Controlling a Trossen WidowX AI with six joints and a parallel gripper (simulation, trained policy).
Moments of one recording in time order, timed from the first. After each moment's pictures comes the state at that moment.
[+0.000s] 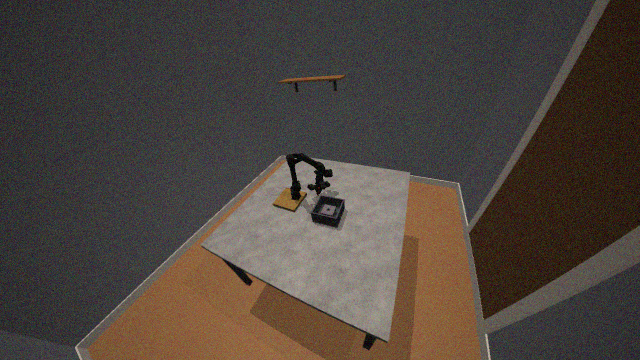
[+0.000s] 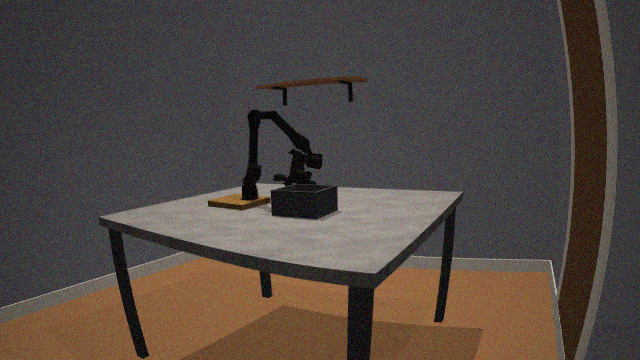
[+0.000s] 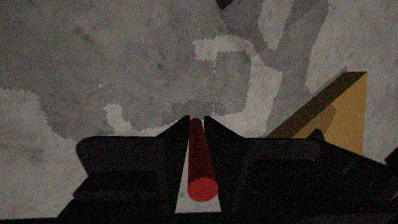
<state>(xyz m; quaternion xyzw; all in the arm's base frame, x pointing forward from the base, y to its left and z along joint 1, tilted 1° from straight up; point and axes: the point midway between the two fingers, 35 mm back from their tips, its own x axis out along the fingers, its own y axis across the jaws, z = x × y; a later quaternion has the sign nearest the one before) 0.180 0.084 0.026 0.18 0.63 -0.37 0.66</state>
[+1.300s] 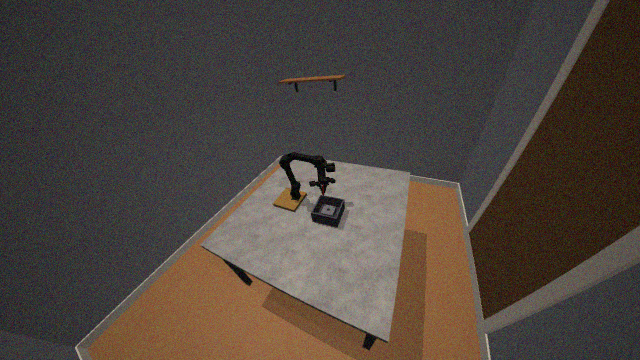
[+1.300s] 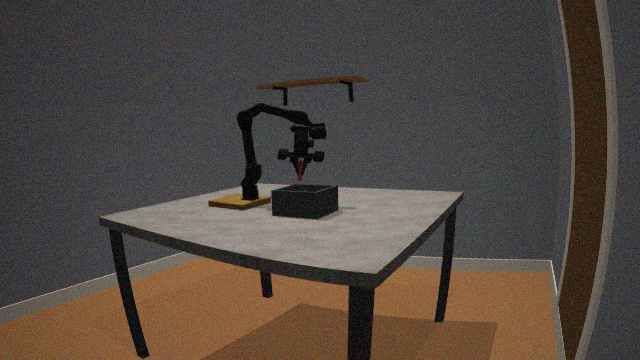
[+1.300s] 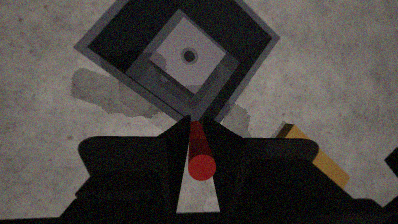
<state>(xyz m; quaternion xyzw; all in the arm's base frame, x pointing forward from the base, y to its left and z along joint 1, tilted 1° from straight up) 0.253 -0.017 0.151 0.24 0.47 -0.45 0.72</state>
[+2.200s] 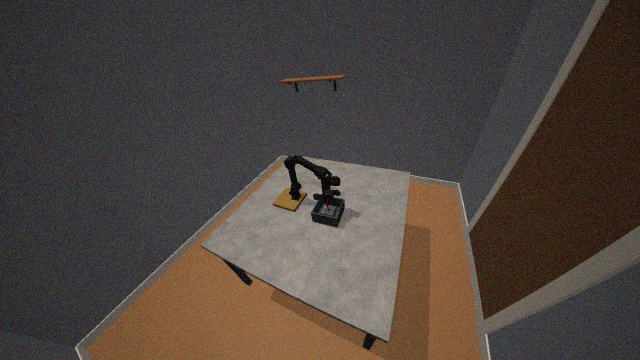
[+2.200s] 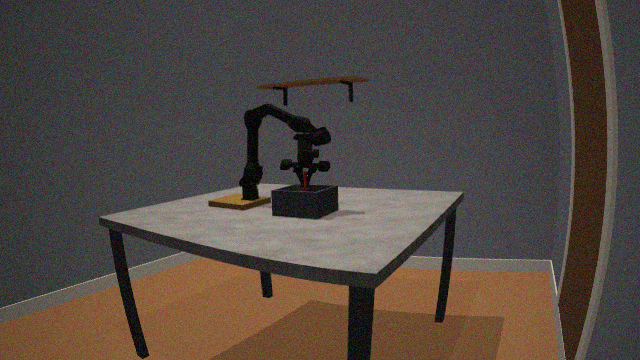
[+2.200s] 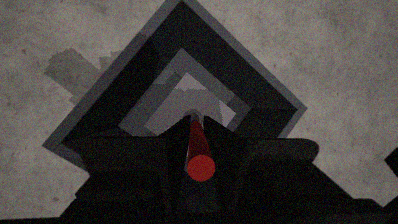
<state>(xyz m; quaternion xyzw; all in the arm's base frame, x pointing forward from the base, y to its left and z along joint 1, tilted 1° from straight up) 0.307 -0.108 0.123 0.25 0.48 -0.43 0.72</state>
